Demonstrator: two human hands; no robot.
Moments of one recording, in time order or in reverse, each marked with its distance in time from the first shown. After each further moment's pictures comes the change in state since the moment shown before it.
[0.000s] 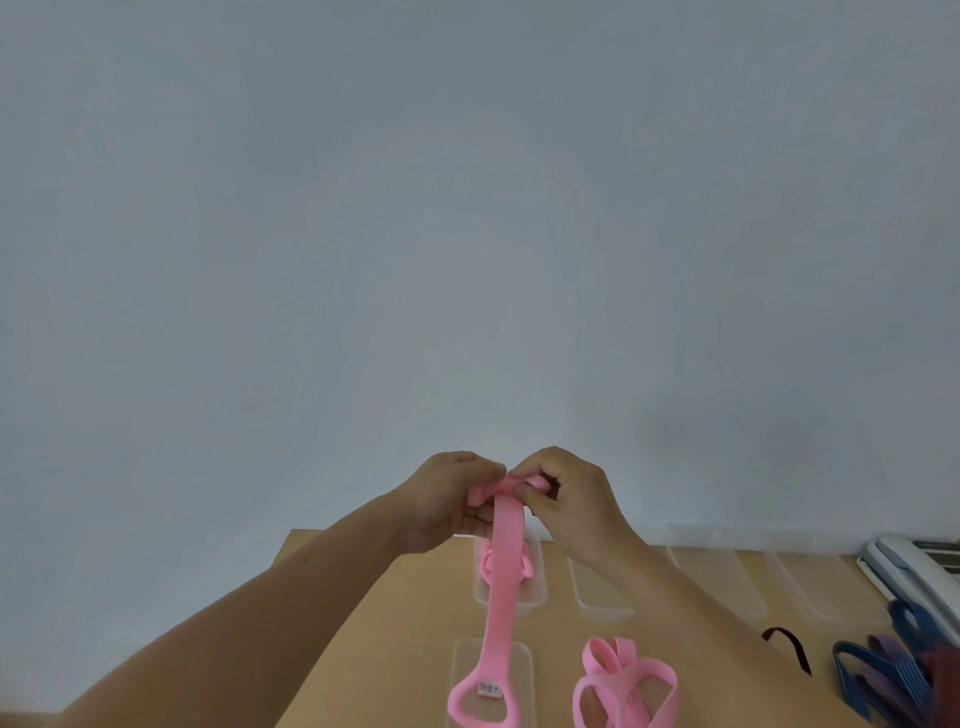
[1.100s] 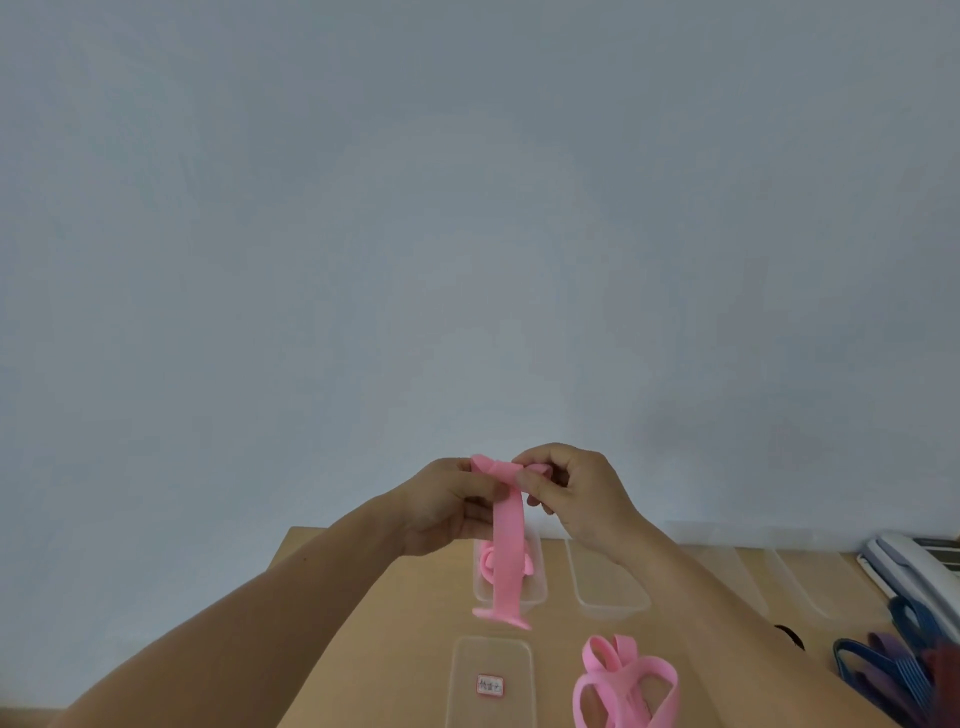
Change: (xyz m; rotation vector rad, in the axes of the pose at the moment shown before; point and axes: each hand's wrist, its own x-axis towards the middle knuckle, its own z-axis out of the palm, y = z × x) left_hand 0.006 -0.007 -0.005 -0.013 -0.127 -0.018; right_hand 0.005 -0.015 -0.016 0.254 -0.101 0.209
